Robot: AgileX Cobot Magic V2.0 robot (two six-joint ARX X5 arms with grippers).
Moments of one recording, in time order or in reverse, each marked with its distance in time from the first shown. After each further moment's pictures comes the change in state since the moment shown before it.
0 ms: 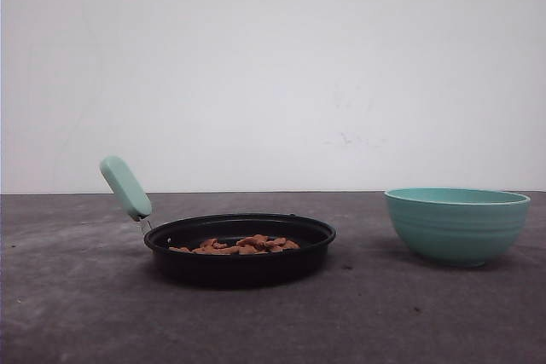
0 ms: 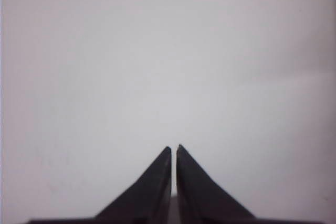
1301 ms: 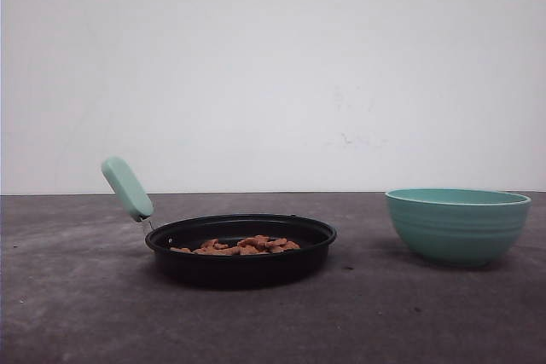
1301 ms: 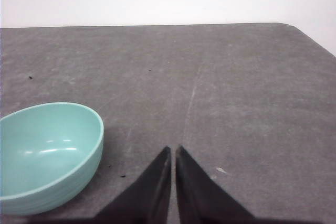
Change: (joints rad) left arm 0.000 -0.001 0.000 0.000 0.000 0.000; right arm -0.183 -0.170 -0.513 -0.234 -0.504 0.128
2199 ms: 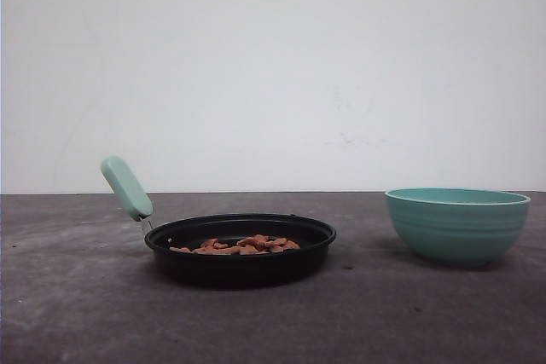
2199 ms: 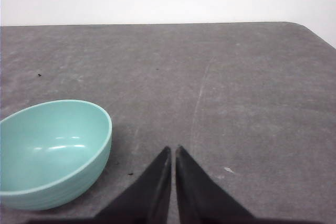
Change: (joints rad) left arm 0.000 0.000 0.000 0.000 0.000 0.000; right arm 0.001 0.000 0.000 -0.001 -0.034 -0.003
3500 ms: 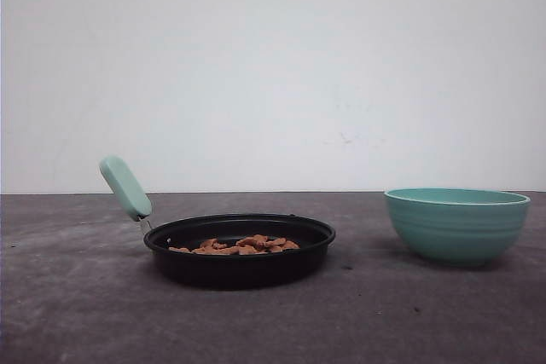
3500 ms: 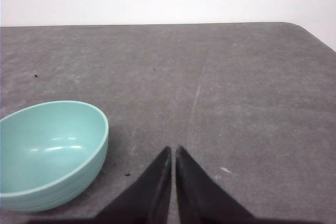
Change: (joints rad) left arm 0.223 -0.378 -0.895 0.723 0.108 0.074; right arm 0.000 0.000 0.000 0.002 0.004 0.000
